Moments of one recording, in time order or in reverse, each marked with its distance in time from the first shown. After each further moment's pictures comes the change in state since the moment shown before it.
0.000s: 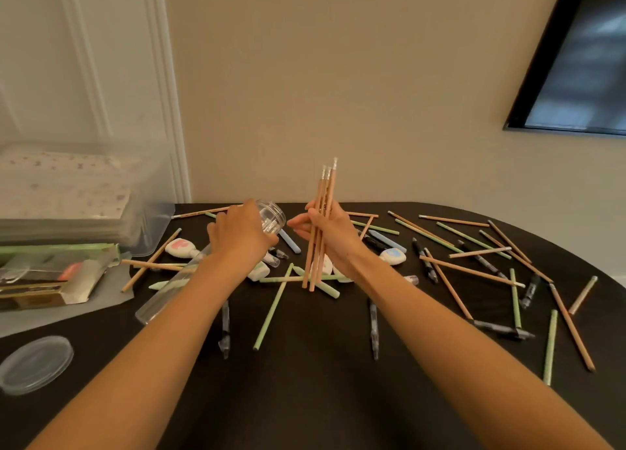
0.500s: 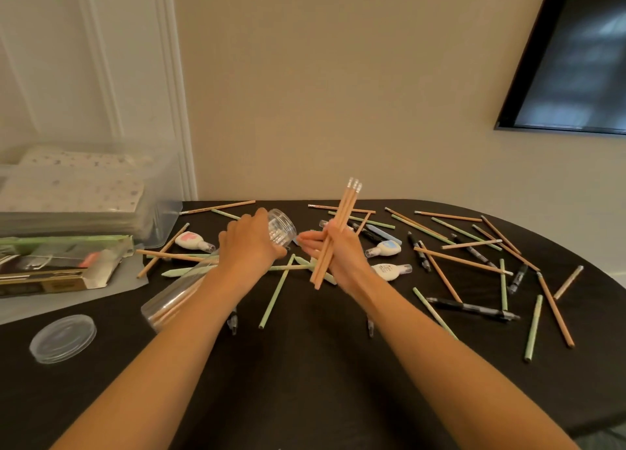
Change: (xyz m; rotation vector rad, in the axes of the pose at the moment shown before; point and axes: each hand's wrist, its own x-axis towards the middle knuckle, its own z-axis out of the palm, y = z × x) left_hand -0.039 -0.002 -0.002 -0.013 -0.061 0.064; right_hand -0.036 0.024 -0.001 0.258 0.151 0.129
